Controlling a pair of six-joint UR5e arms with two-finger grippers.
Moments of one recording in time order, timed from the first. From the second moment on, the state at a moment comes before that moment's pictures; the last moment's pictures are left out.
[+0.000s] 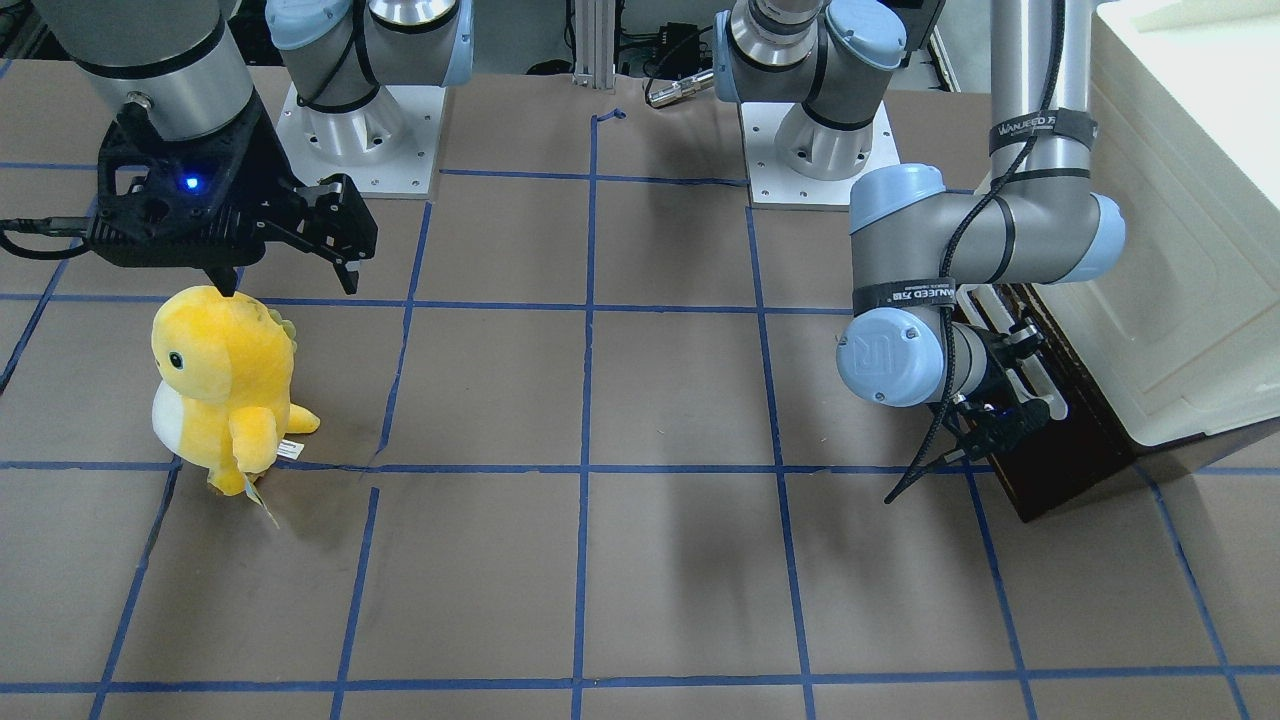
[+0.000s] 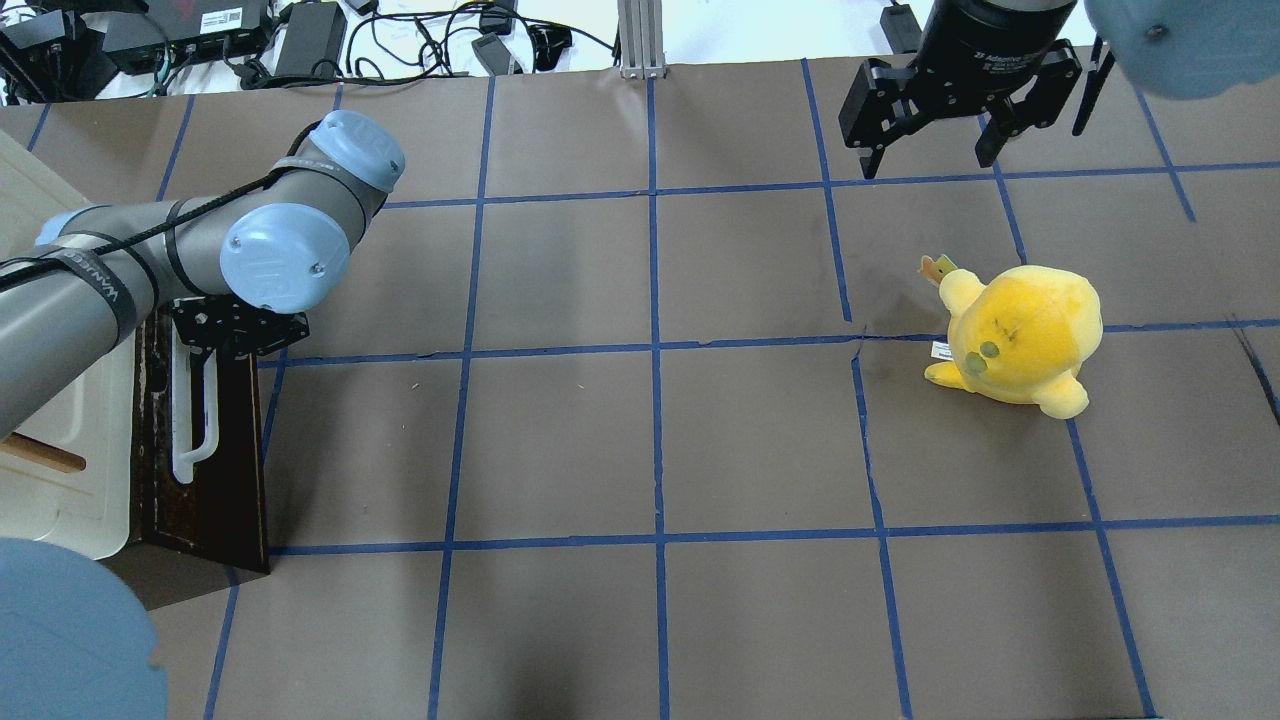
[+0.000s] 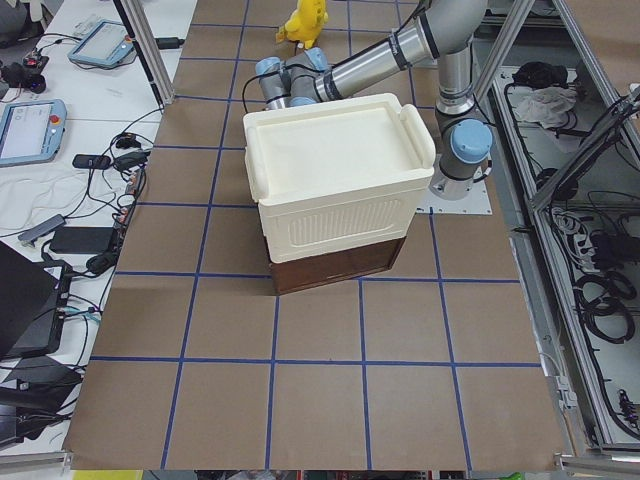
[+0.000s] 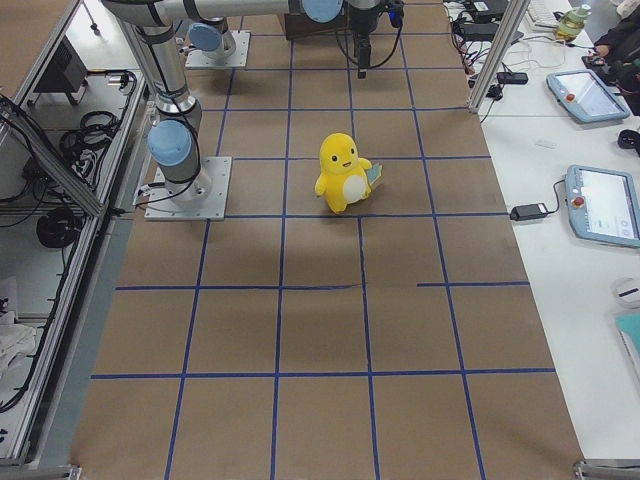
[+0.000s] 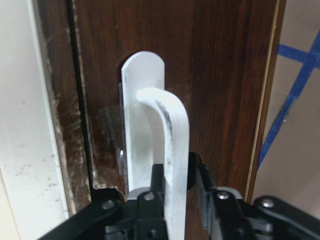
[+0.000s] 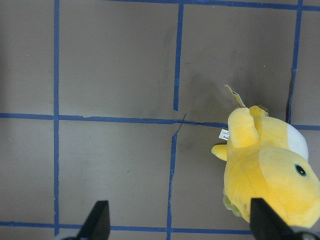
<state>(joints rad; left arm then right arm) -1.53 -1.93 -1.78 -1.46 2.41 -0.51 1.60 -1.48 1.44 -1.57 -1.58 -0.02</state>
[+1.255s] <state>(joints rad) -1.53 -1.94 -1.76 -1.50 2.42 -0.51 1.60 -1.48 1.44 -1.57 -1.58 -0.02</state>
